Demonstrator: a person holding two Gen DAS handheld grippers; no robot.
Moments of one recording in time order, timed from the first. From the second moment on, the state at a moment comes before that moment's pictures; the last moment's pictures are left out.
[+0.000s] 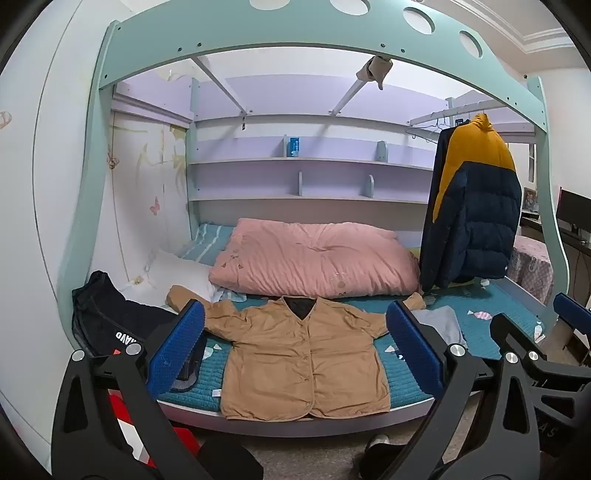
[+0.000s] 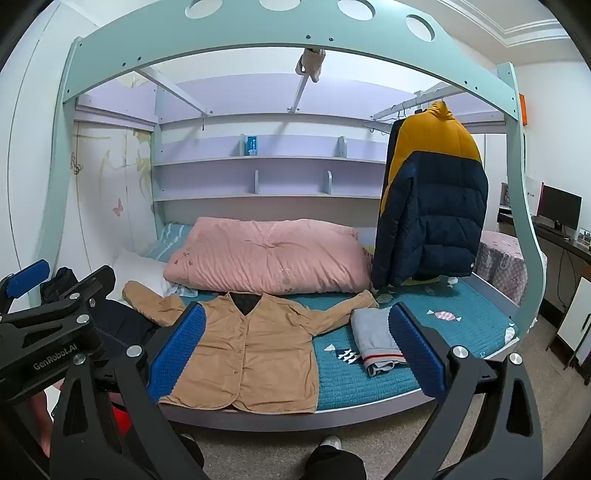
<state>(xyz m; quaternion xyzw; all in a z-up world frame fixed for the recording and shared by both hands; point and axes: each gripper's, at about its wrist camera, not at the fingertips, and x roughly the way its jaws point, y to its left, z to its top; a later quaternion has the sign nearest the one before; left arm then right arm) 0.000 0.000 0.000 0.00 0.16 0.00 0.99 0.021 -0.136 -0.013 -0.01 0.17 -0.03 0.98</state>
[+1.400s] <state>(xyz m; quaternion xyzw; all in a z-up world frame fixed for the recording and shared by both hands) 0.001 -0.012 0.020 0.01 0.15 -0.01 0.99 0.016 -0.143 0.001 0.00 0.16 -0.03 0.99</state>
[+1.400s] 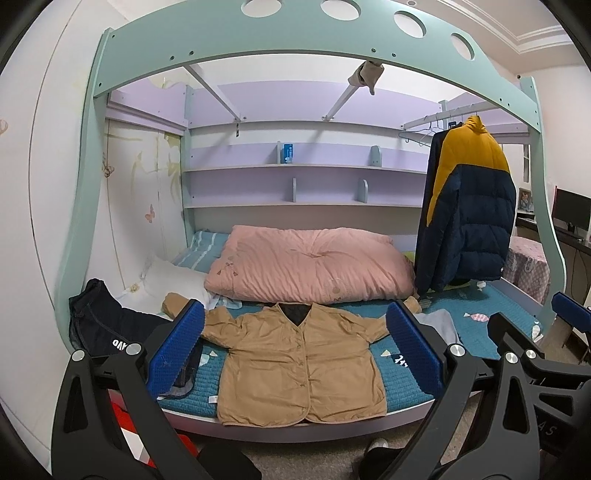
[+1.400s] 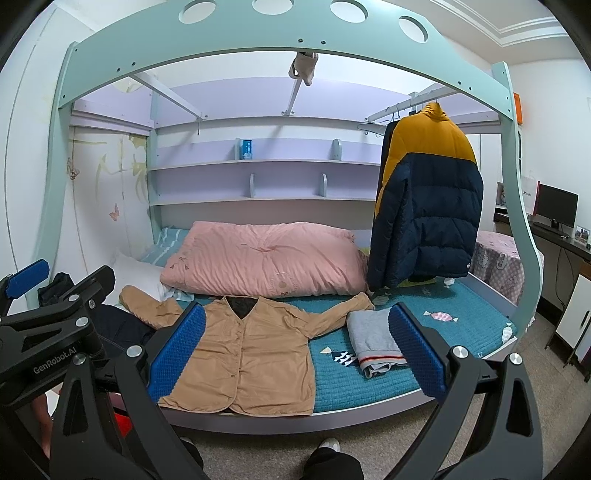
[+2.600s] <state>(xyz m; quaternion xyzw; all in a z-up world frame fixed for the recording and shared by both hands) 0.047 -0.020 -0.006 0.01 0.17 -0.01 0.99 0.063 -0.165 -0.020 0.01 0.19 -0.03 0.98</state>
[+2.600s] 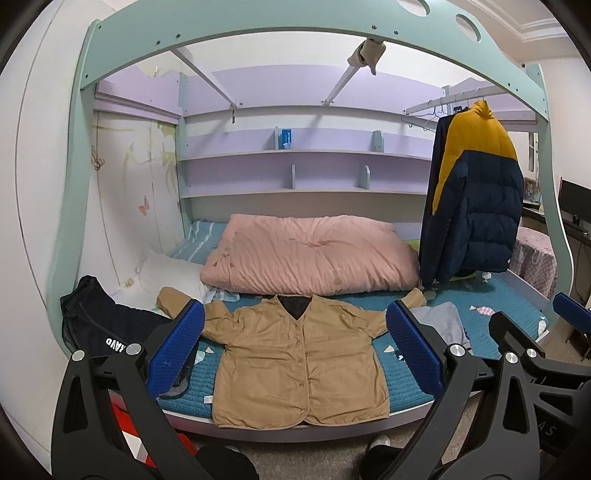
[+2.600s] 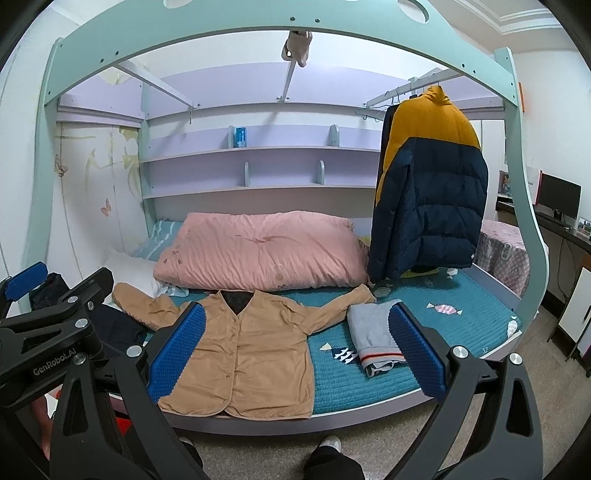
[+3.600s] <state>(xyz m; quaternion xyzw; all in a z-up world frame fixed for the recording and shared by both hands) 0.140 0.000 -0.039 0.01 0.21 0.01 0.98 0.155 -0.151 -0.057 0.01 0.24 -0.01 0.97</state>
